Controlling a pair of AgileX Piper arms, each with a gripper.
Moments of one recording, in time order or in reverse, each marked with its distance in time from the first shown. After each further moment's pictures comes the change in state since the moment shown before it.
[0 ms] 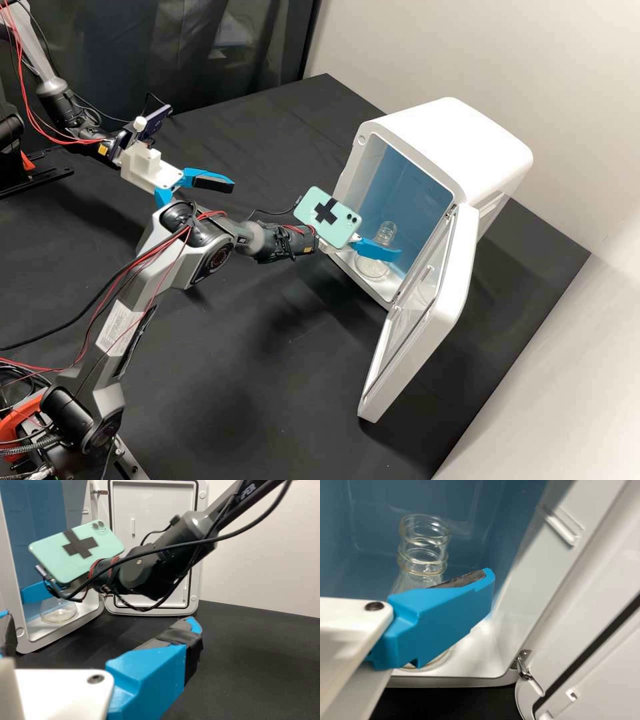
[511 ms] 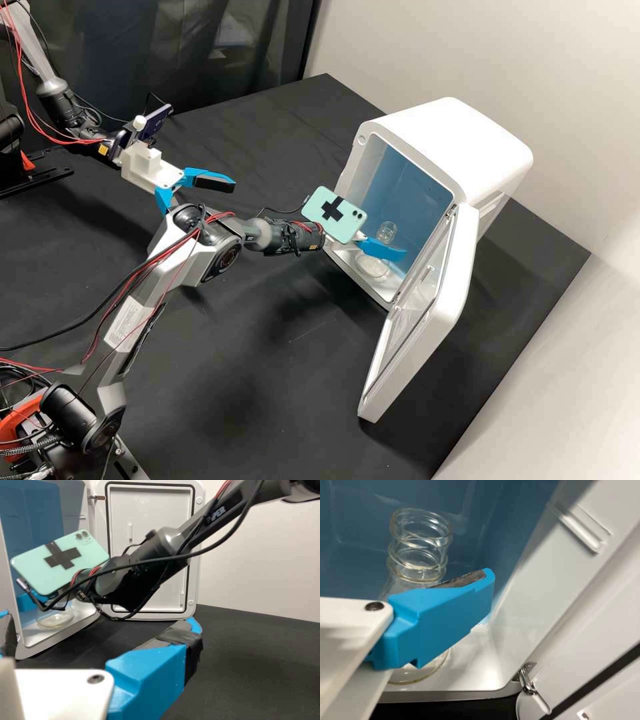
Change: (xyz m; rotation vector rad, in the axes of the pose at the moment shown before) left arm 0.004 0.003 0.005 -0.001 -0.016 0.012; right arm 0.026 -0.008 -0.006 -0.033 -0.044 0.004
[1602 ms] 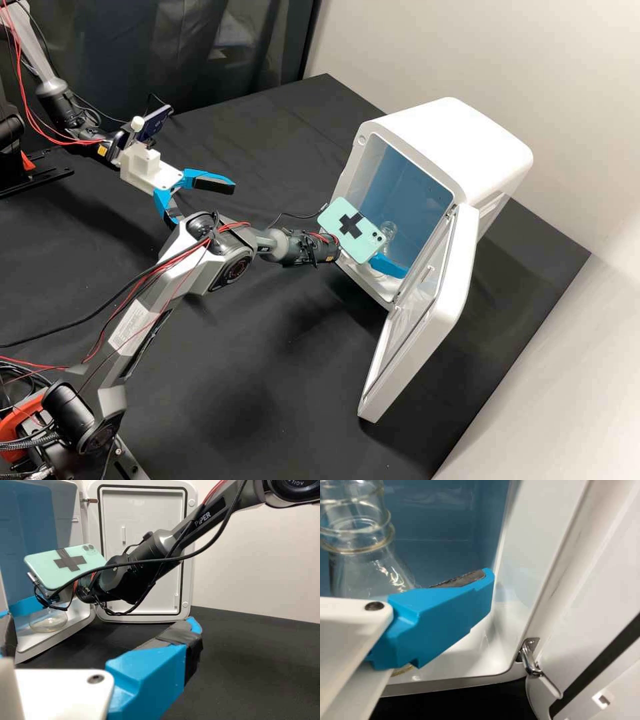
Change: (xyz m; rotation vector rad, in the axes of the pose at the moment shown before) left arm 0.002 0.001 0.004 0.010 -0.014 0.002; right arm 0.017 0.014 0.030 0.196 -0.009 -0.098
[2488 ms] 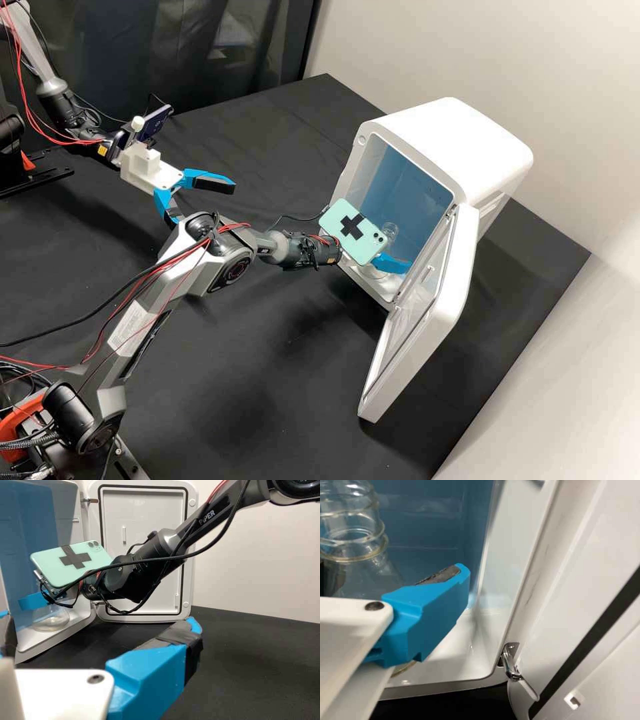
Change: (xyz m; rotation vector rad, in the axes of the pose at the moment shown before) left arm 0.000 0.000 0.000 0.000 0.002 0.001; right arm -0.003 0.007 0.005 -0.018 0.002 0.040
